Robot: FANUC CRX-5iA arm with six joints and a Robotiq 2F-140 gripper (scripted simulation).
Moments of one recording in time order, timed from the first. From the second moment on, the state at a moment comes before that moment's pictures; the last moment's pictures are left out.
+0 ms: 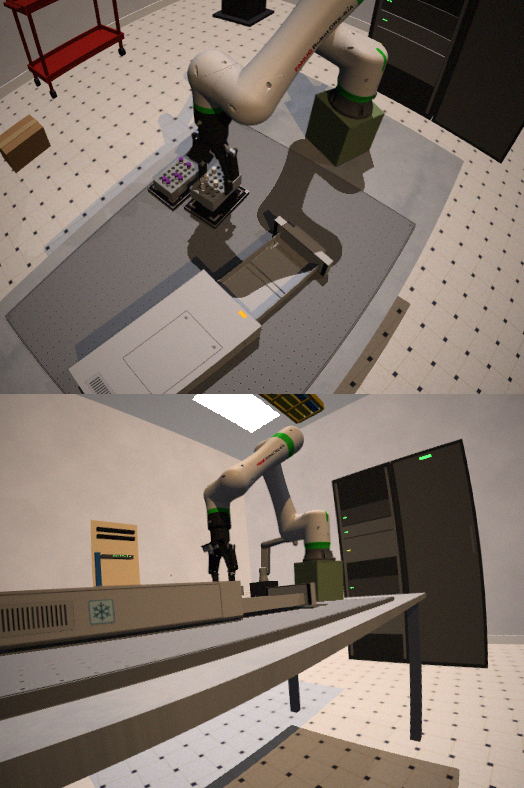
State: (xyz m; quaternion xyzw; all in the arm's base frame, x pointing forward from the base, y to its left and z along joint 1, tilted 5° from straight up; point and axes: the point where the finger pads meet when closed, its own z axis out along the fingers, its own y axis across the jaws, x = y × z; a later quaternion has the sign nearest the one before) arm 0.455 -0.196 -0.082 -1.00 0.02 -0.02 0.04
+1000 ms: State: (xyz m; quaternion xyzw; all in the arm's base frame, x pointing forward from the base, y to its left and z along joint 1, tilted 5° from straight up) arm 0.455 -0.195 -0.091 -1.00 0.02 -0.02 0.04
